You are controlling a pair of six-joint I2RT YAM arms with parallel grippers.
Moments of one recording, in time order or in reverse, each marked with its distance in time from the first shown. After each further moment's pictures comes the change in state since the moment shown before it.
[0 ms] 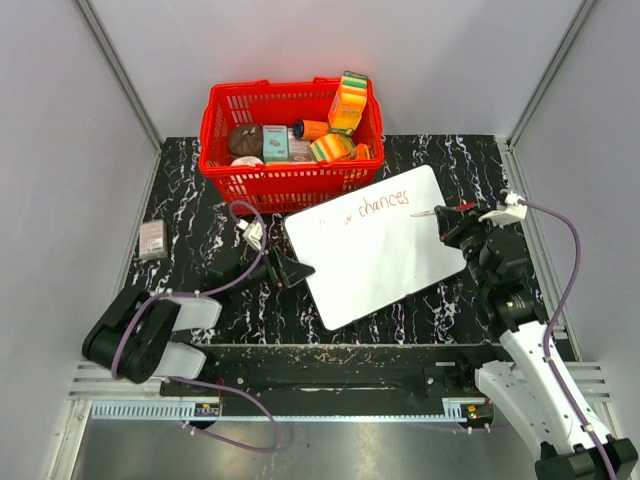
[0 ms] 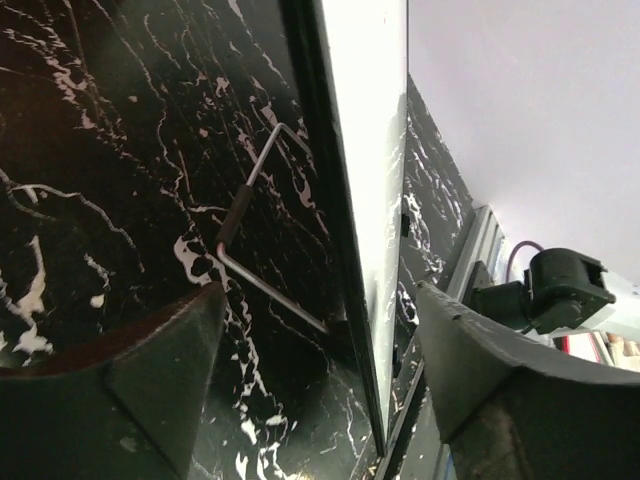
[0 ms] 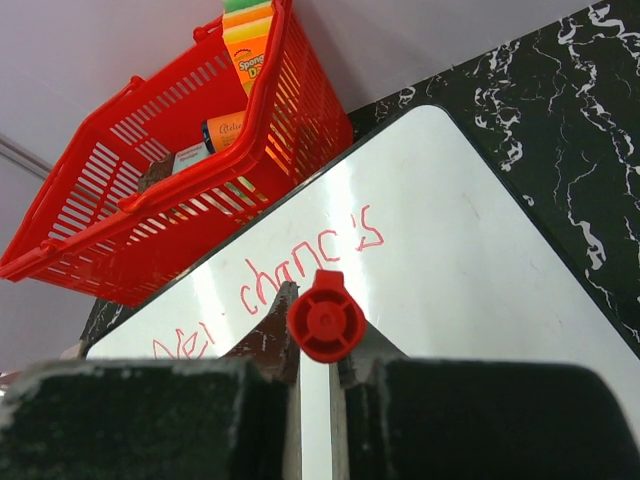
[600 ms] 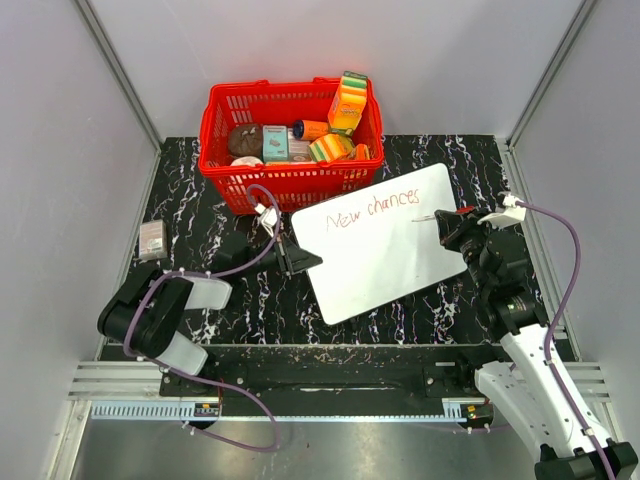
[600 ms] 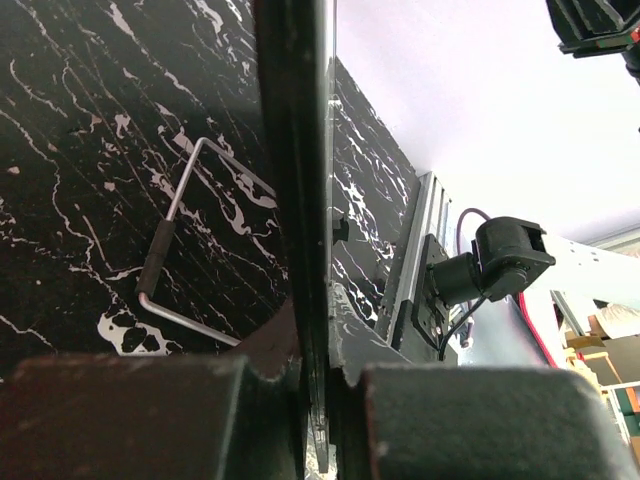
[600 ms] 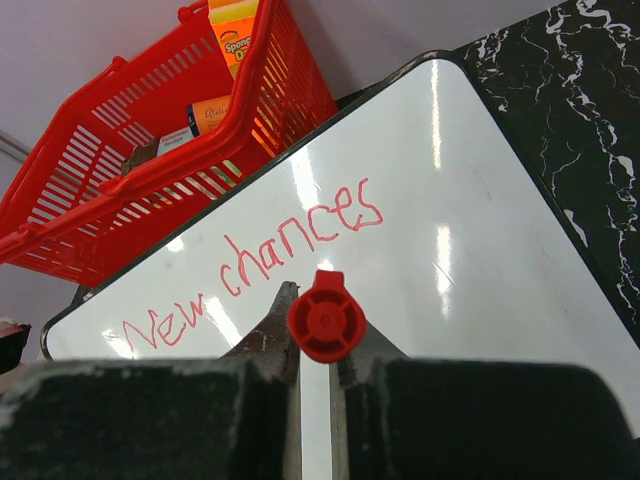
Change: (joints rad) left arm -0.019 0.219 0.171 0.152 0.191 -0.032; right arm 0.000 -0.022 -0.002 -0.054 0.000 -0.027
